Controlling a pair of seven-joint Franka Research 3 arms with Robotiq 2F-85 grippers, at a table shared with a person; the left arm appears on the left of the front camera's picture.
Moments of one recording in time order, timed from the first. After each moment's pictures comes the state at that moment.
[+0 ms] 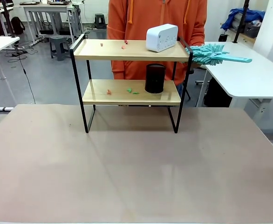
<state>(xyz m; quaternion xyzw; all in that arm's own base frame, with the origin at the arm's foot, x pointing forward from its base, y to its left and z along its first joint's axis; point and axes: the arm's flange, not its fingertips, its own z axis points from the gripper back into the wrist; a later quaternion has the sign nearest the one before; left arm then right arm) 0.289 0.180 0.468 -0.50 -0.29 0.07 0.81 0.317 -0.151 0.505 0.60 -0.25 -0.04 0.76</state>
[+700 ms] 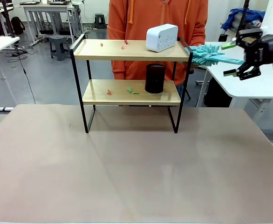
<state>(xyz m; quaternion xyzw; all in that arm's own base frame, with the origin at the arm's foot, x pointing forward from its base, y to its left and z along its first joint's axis) 0.289 0.181 0.468 -0.50 -0.29 0.07 0.81 0.485 -0.019 0.522 0.55 -0.10 -0.09 0.82</state>
